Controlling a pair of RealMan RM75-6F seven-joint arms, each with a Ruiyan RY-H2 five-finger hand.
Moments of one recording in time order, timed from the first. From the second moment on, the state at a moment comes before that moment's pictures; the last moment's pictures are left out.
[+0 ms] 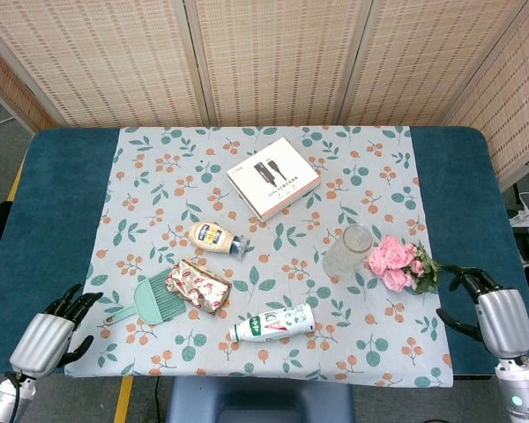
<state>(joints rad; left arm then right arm) -0.15 -1.15 0.10 -1.57 1.69 1.41 0.10 0.06 -1.21 0.05 -1.49 -1.67 1.65 0.10</state>
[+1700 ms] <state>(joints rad) -0.15 -1.15 0.09 -1.56 1.68 1.41 0.07 0.45 -1.40 0.16 -1.32 -0.88 0.89 -0.38</state>
